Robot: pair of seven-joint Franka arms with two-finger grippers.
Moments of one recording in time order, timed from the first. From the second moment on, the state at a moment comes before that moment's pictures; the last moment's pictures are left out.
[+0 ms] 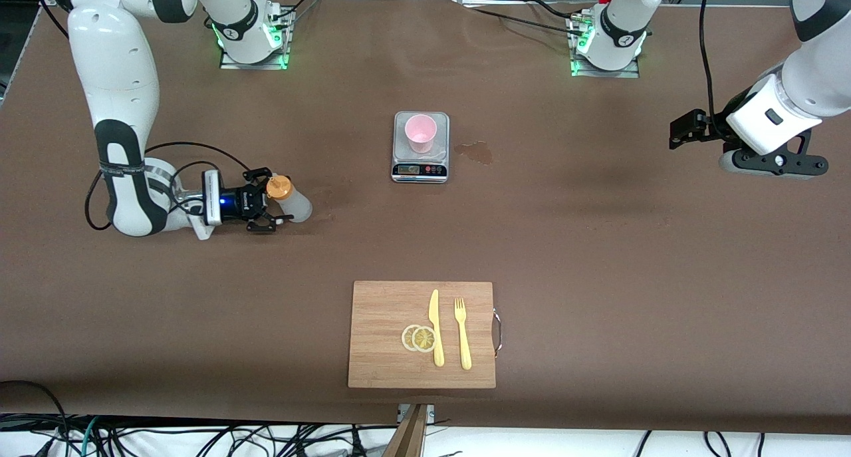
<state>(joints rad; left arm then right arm) -0.04 0.02 -0.05 -1.68 -0.04 1.55 -0.02 0.20 0.82 -0.39 -1.88 1.41 1.31 -2.56</state>
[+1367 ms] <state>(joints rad) -0.03 0.02 -0.05 -1.68 -0.04 1.55 -0.02 0.20 -0.03 -0.39 -1.79 0.27 1.57 -1.20</state>
